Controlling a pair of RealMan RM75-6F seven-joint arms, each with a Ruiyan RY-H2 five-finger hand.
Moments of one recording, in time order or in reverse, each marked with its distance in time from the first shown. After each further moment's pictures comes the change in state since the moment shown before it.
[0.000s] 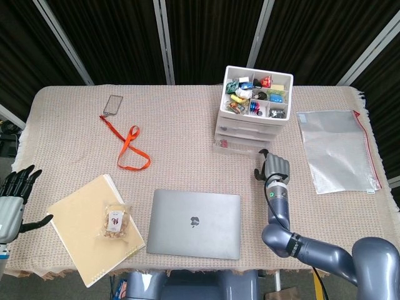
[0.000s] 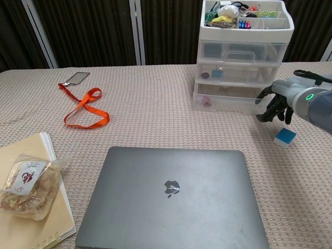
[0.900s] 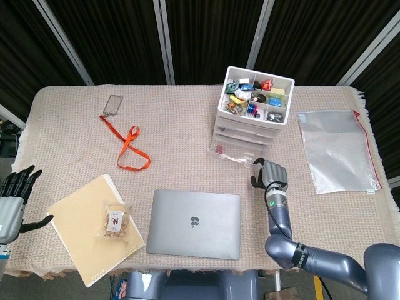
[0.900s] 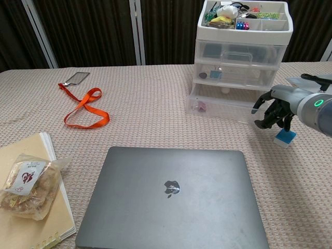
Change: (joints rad) left arm 0.002 0.000 -0.001 -0.009 -0.007 0.000 0.008; right arm -0.073 0.047 0.005 -0.174 -0.045 0.033 -0.005
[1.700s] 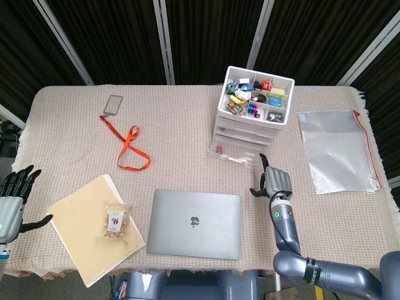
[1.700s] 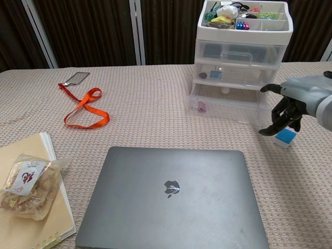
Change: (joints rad) left arm 0.000 -0.002 -0.003 -0.001 -0.005 0.000 0.006; right arm -0.081 0.079 -0.067 -0.202 -0.141 0.115 0.007
